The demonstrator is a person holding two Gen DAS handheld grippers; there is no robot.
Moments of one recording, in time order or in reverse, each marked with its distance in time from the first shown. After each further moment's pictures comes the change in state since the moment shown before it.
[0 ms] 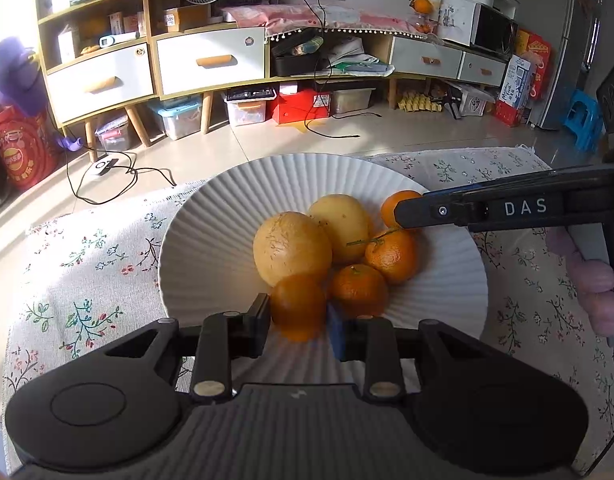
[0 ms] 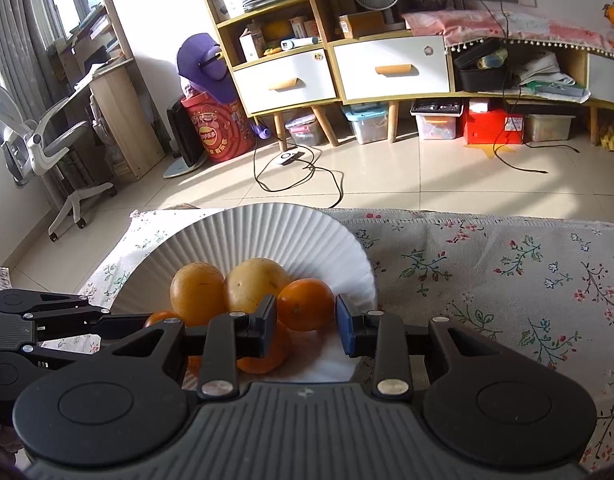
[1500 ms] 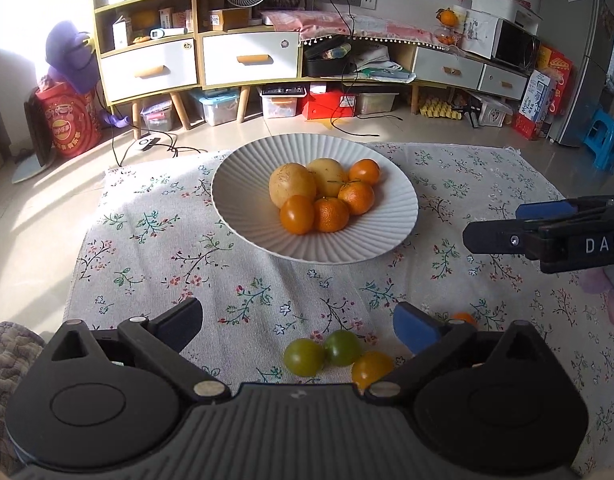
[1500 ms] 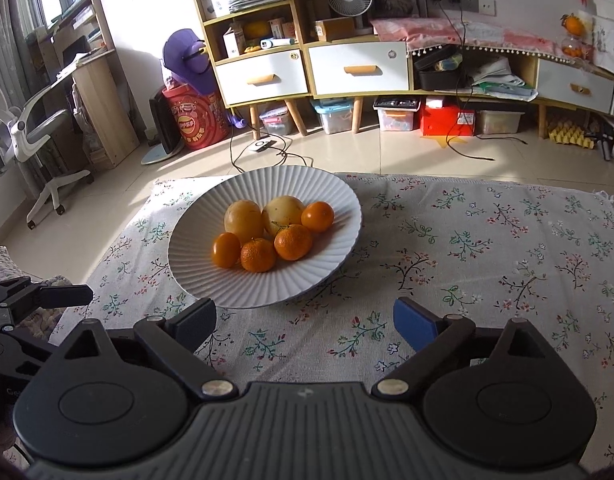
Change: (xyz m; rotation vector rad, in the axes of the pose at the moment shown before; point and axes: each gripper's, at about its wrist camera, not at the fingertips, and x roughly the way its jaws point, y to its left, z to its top) left arm -0.087 -0.025 -0.049 -0.093 0.012 0.089; right arm -0.088 0.043 -0.043 -0.004 0.024 -0.144
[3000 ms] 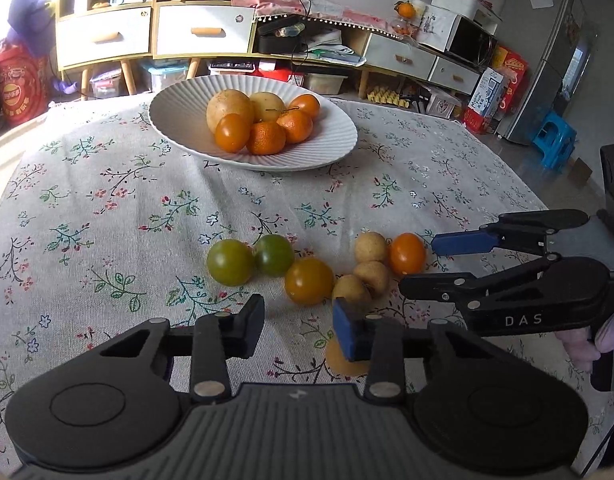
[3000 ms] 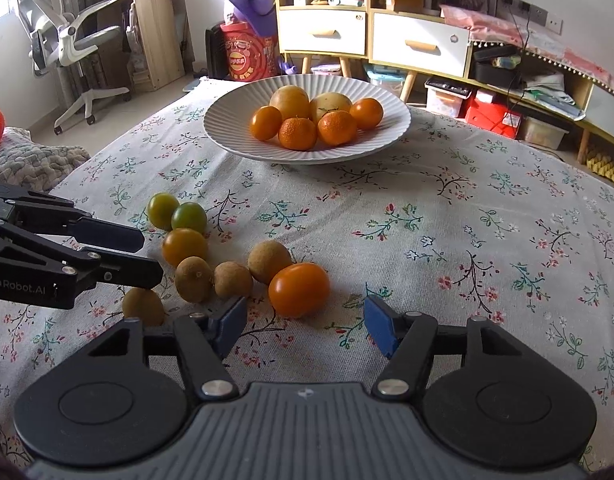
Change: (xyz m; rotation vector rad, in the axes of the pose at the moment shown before) left arm 0.011 -0.012 -0.054 -0.032 0.023 -0.207; right arm 0.009 0.010 -0.073 -0.242 0.083 0.050
